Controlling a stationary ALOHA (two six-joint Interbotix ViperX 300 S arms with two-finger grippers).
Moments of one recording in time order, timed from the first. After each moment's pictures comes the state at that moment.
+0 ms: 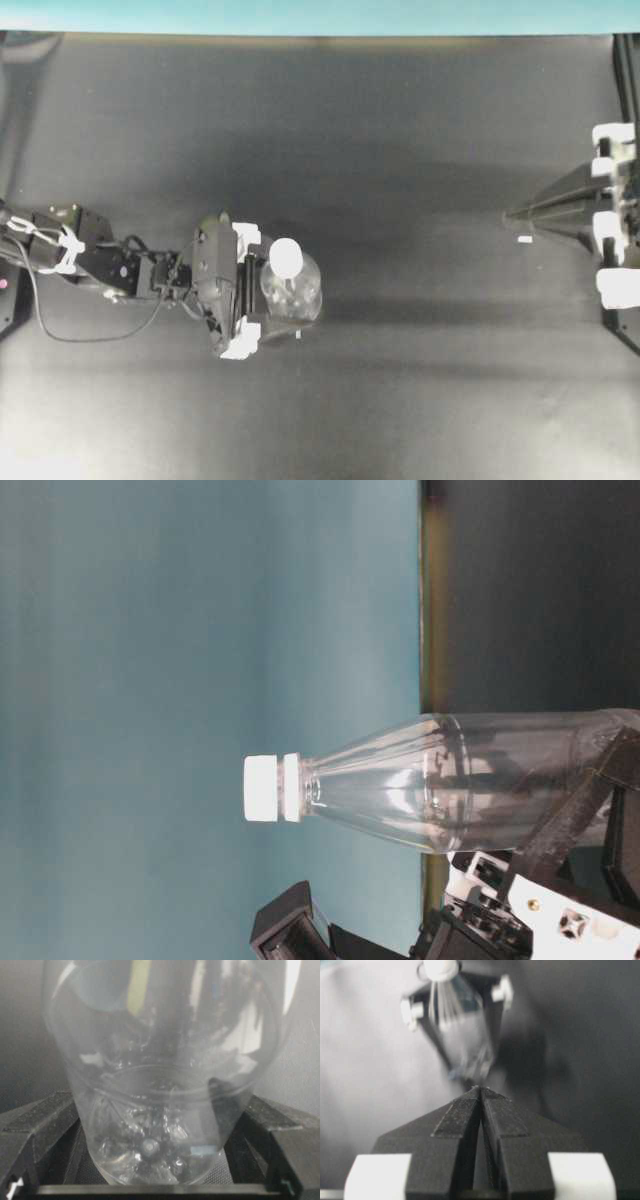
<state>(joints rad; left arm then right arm) -0.02 0.31 0.87 0.04 -0.79 -0.13 0.00 -0.87 0.92 0.12 0.42 0.17</state>
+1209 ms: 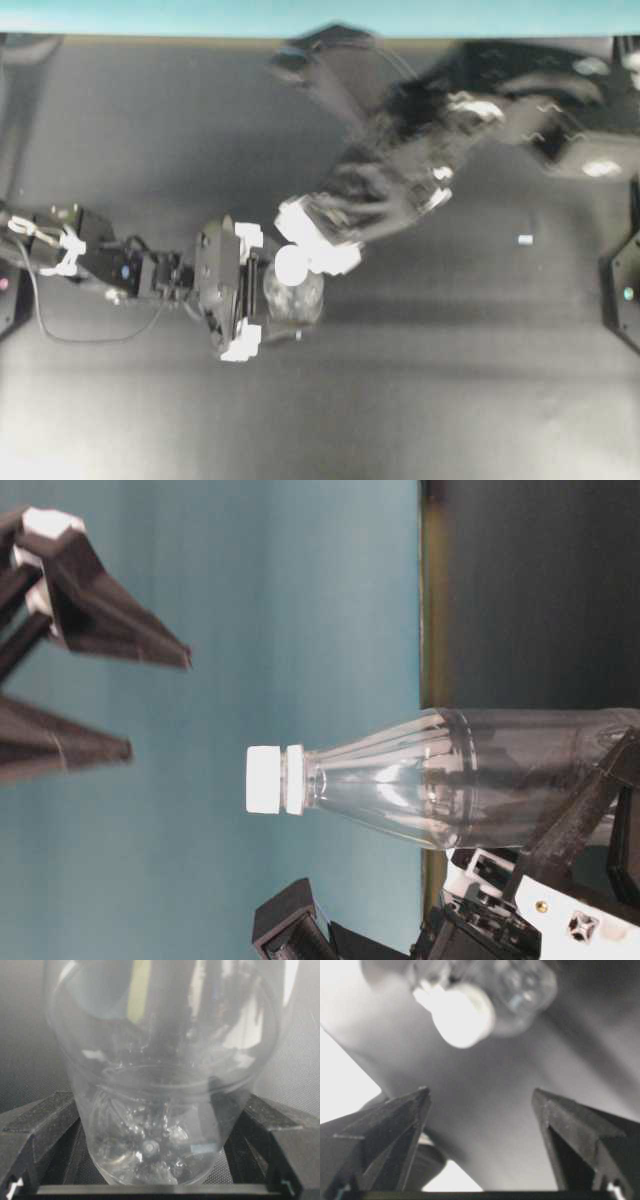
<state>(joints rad) -0.02 0.30 0.86 0.04 -0.76 -0.11 -0.03 0.11 -0.18 0.26 1.25 0.79</state>
